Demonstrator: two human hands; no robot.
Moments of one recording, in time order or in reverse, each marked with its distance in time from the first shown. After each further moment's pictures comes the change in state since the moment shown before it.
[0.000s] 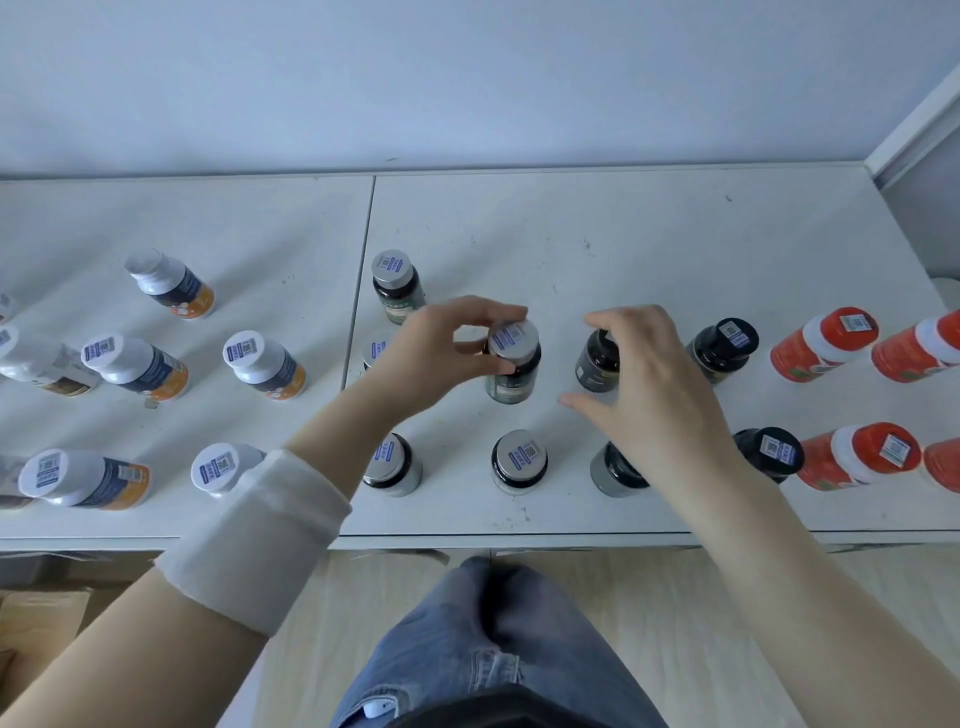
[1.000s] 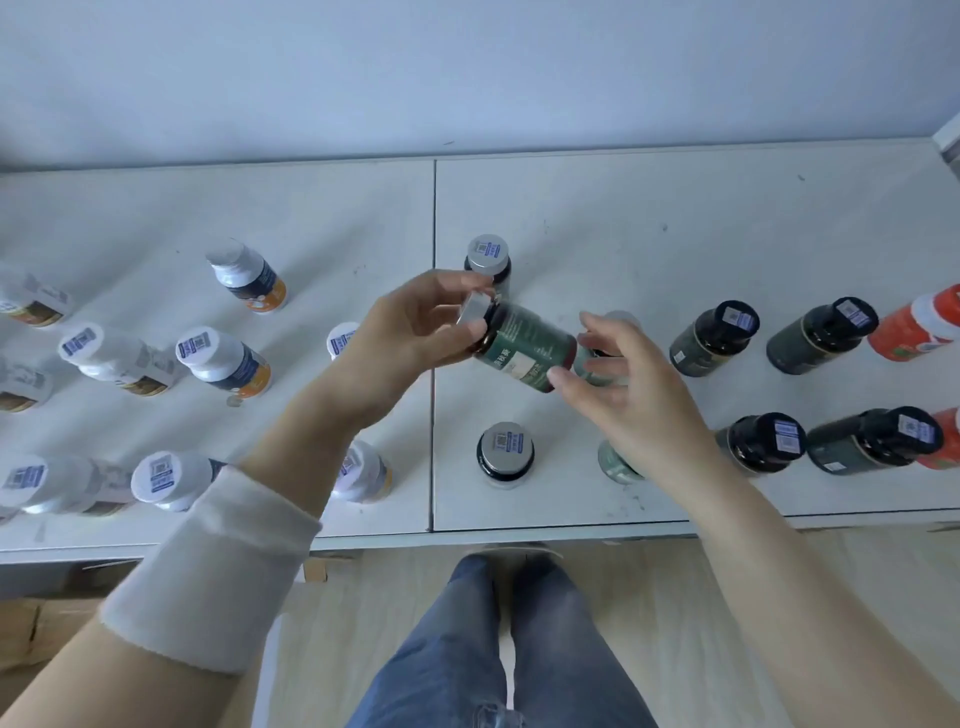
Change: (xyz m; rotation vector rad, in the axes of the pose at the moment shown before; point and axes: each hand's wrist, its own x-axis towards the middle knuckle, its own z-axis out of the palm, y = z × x) left_hand -0.049 -0.031 -0.105 -0.334 0.008 -0.067; right_hand 0.000 -0.085 0.069 0.567 -0.105 0.253
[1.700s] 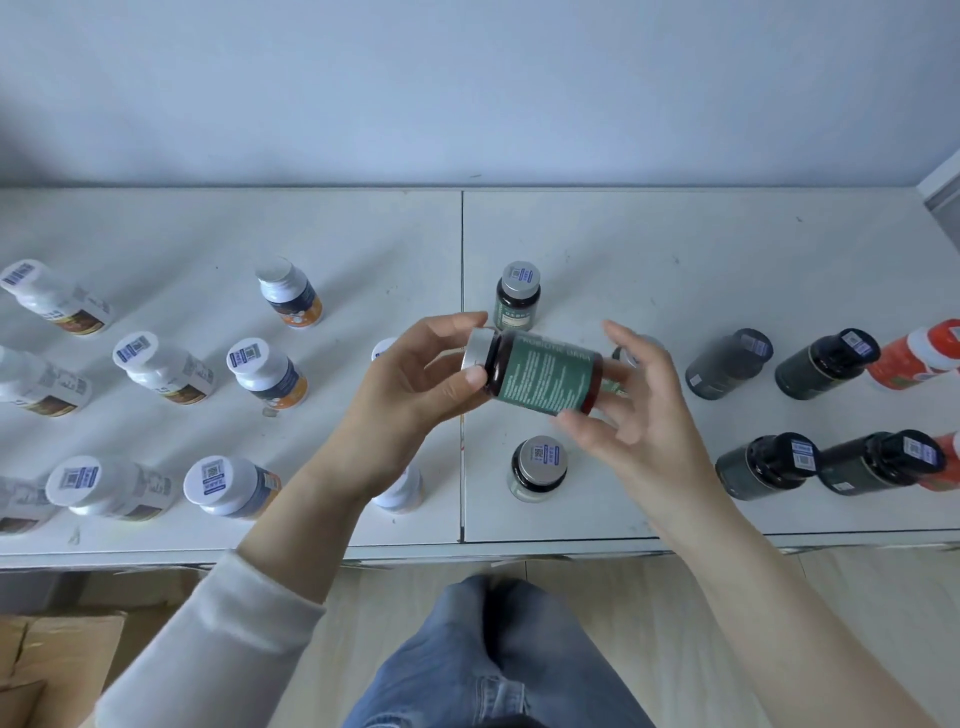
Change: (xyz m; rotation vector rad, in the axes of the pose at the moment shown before) left_hand -0.052 0.001 -0.011 -0.263 0.047 0.073; right_hand -0.028 -0.029 0.026 0.614 -0.068 -0.089
